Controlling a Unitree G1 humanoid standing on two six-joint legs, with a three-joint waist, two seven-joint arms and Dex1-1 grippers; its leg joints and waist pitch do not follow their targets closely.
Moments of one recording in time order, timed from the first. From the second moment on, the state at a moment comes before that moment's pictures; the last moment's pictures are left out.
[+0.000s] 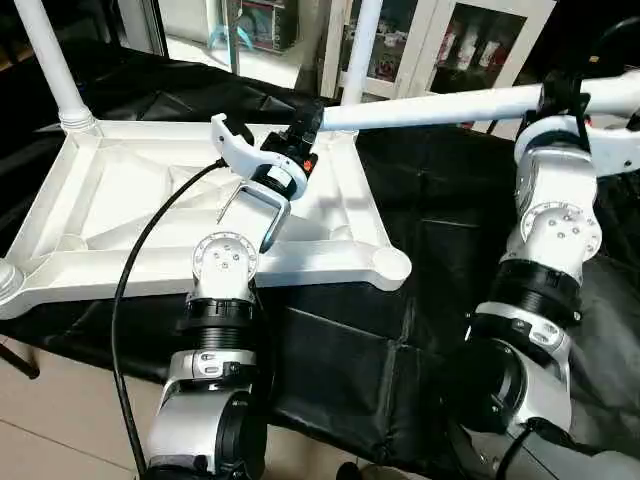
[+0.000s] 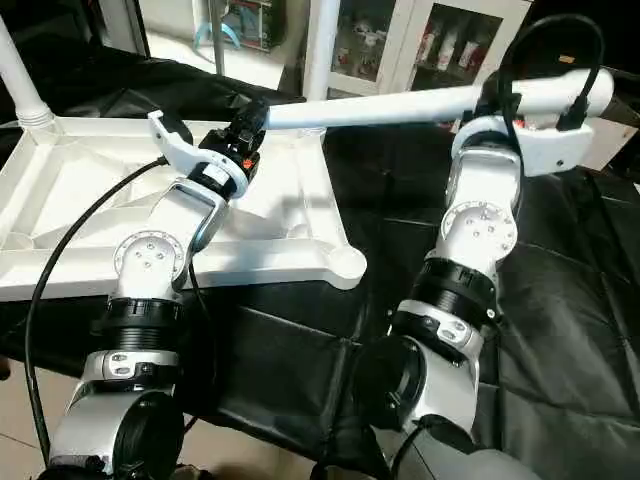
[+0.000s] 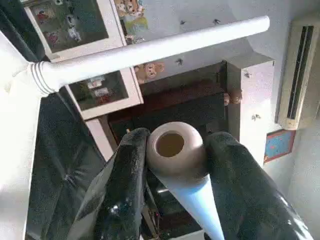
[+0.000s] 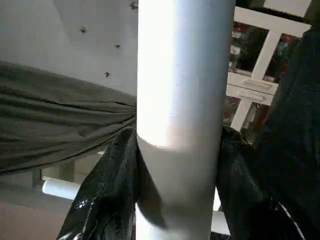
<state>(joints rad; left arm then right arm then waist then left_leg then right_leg) -0.79 -0.14 0.32 0.38 -1.08 0.40 0.00 -0.98 0.12 -0.83 0.27 0.89 0.19 -0.29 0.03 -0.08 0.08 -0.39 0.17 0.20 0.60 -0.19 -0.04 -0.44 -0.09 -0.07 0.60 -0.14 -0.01</state>
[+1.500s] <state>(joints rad) -0.96 -0.13 0.40 0.49 -1.12 0.30 -0.02 -0.48 -0.56 0.05 -0.16 0.30 0.56 0.04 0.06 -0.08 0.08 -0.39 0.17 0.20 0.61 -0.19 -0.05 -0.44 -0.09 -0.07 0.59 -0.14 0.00</state>
